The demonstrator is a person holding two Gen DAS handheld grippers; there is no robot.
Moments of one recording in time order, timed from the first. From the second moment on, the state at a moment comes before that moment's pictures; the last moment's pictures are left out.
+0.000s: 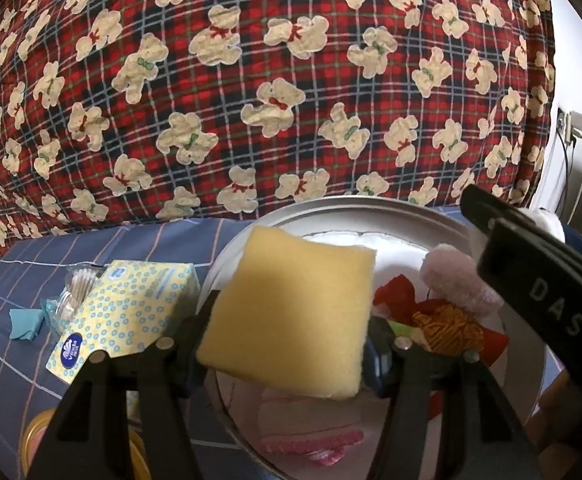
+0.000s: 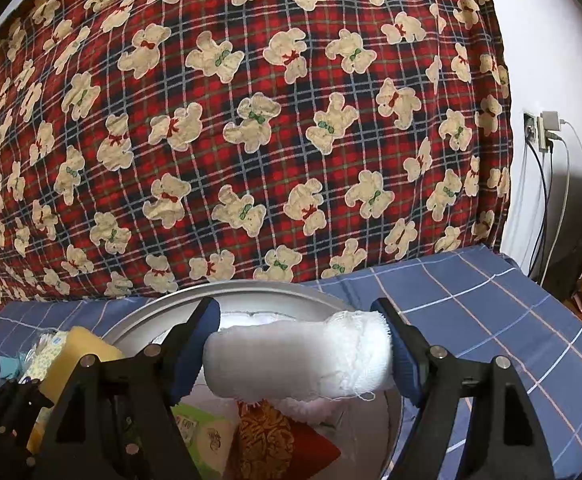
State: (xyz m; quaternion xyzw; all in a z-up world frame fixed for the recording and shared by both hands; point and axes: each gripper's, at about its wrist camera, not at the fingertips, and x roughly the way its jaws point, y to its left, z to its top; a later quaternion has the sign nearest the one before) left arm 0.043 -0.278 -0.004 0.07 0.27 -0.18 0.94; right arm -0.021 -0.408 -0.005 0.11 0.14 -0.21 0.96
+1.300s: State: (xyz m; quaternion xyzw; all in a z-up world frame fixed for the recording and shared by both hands) left arm 0.024 -0.289 -0.012 0.13 0.23 -0.19 0.95; right arm -0.047 -0.425 -0.014 0.23 0.09 -0.09 0.96
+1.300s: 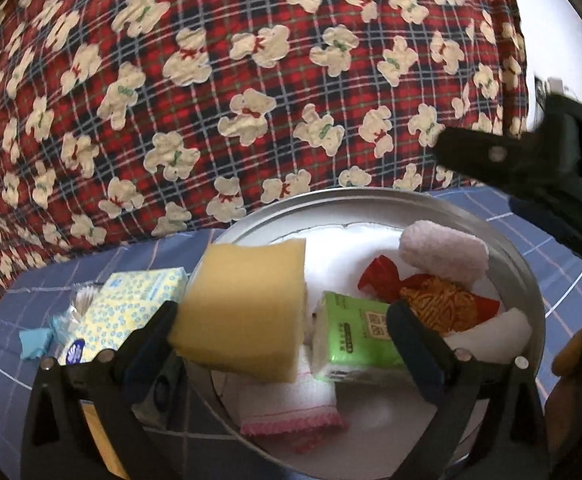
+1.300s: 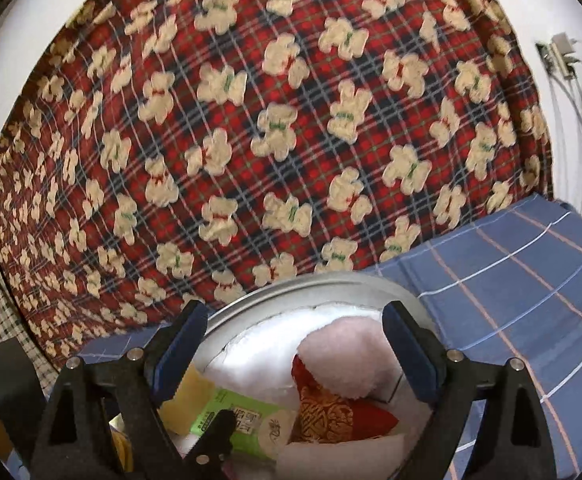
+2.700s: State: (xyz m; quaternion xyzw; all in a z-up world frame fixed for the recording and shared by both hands) left arm -0.037 -0.217 -0.003 0.07 0.15 -0.18 0.97; right arm -0.120 -0.350 -0.025 0.15 0.02 -0.23 0.96
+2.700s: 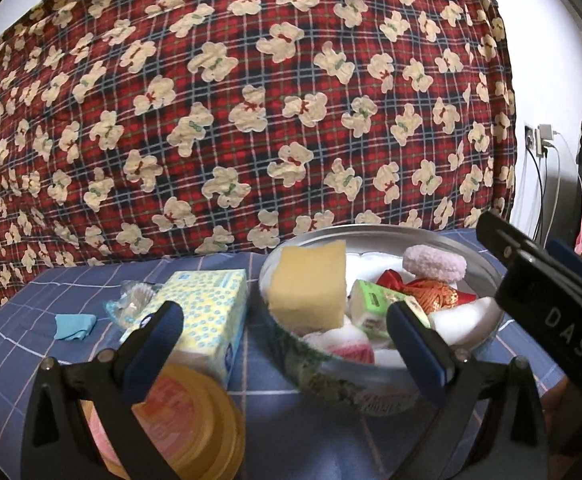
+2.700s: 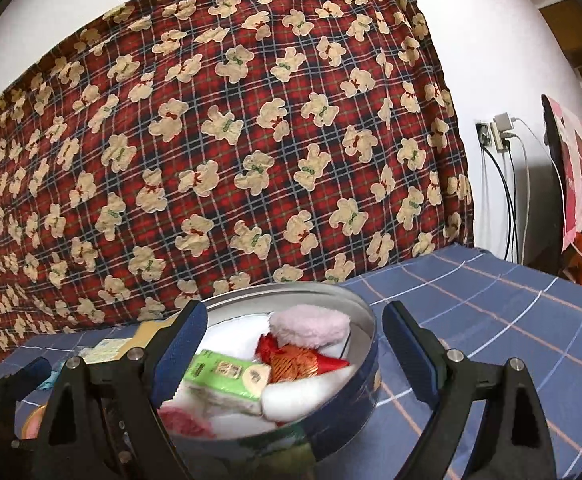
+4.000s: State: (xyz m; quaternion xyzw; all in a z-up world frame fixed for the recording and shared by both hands) left arm -0.018 -0.073 0.000 0.08 0.15 -0.09 0.98; right arm -0.069 -0.195 -0.015 0.10 0.05 -0.12 0.99
